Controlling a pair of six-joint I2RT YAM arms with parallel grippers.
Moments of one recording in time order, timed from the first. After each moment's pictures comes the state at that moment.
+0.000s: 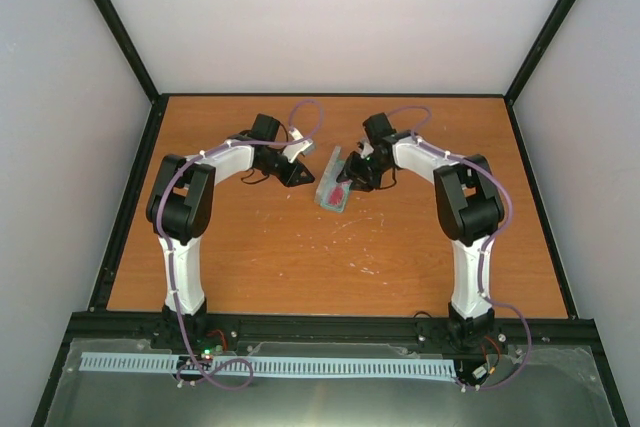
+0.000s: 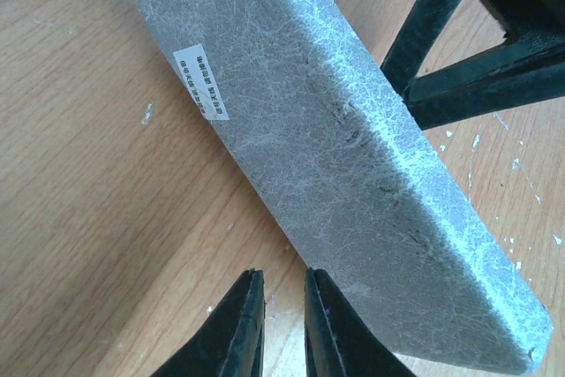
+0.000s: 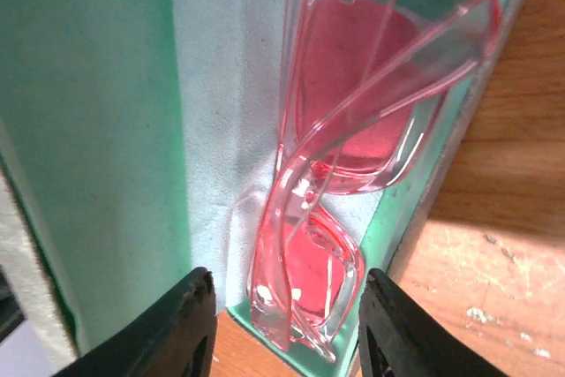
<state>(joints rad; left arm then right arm) -0.34 2.04 1.39 -0.46 0.70 0.36 0.40 2.09 1.49 -0.61 -0.55 0.69</state>
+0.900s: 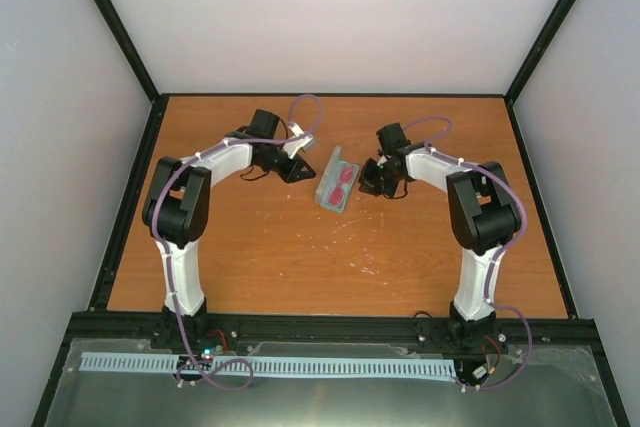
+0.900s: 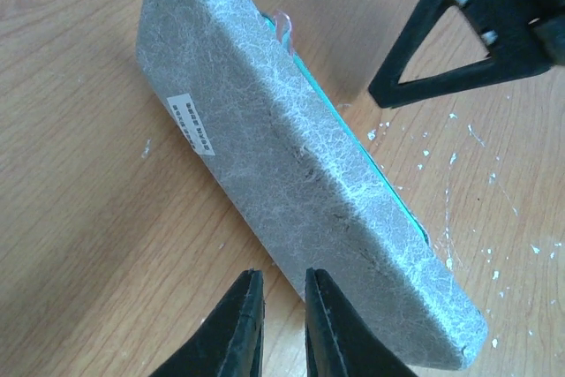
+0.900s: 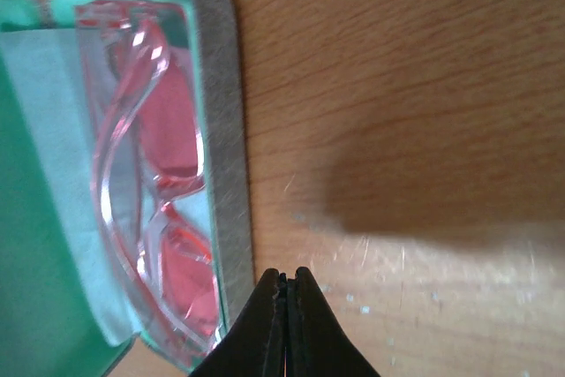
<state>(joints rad) -0.34 2.00 1.40 -0.47 0.71 0.36 0.36 1.94 1.28 -0.51 -0.40 0.78</state>
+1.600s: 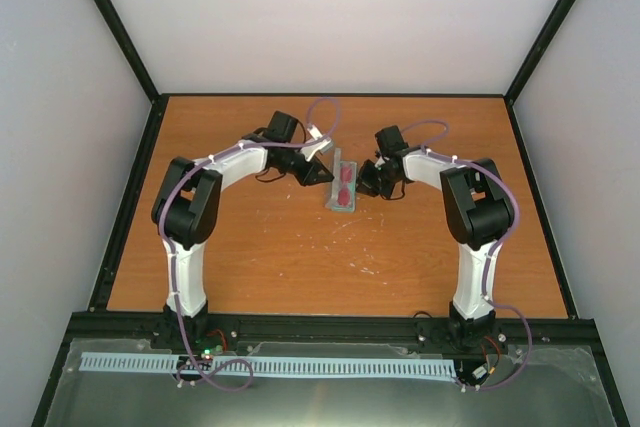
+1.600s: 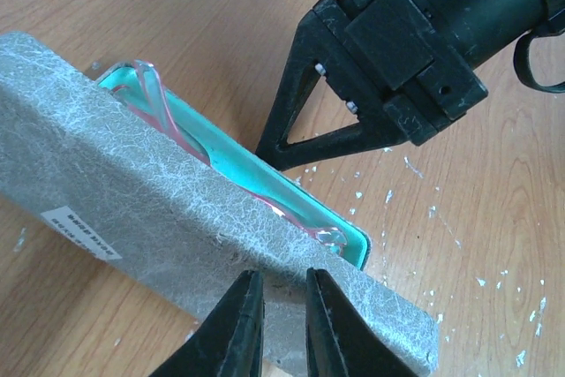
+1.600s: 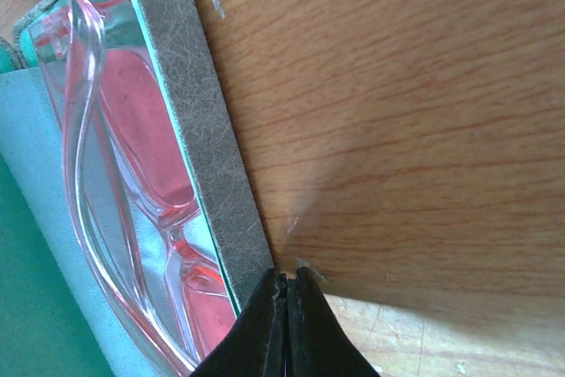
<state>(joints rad) -0.44 2.02 1.43 -0.42 0.75 0.30 0.36 2.02 1.28 -0.43 -0.43 0.79</state>
